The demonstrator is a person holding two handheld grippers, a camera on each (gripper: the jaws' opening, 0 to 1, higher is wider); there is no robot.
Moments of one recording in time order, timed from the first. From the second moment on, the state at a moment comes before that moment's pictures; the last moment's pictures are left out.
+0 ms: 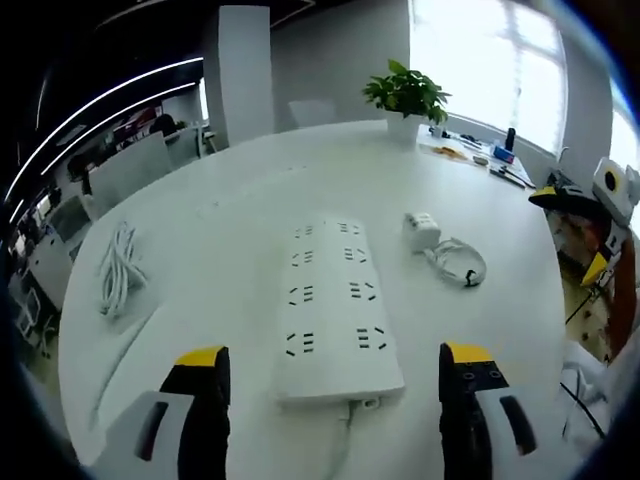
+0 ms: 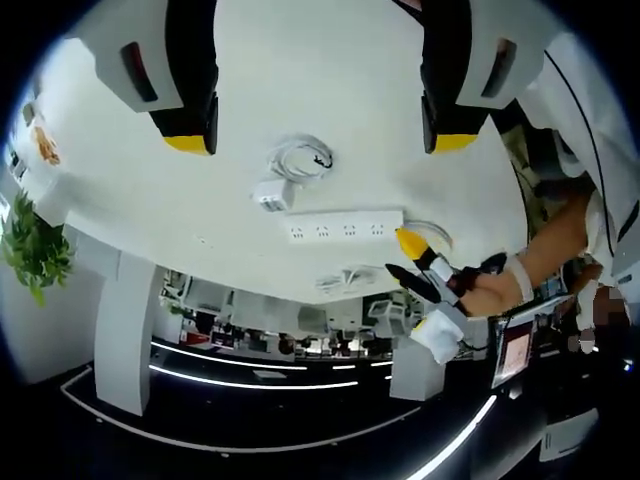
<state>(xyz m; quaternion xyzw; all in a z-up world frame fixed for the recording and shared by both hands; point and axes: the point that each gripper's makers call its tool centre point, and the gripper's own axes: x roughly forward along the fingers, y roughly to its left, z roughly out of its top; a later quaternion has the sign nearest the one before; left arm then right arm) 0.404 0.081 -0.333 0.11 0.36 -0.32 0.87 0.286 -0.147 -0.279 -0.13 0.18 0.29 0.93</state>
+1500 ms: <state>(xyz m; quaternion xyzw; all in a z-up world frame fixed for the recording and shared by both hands) 0.423 0.049 -0.375 0.20 0.51 -0.35 0.76 0.292 -0.152 -0.285 -0.12 0.19 0.29 0.93</state>
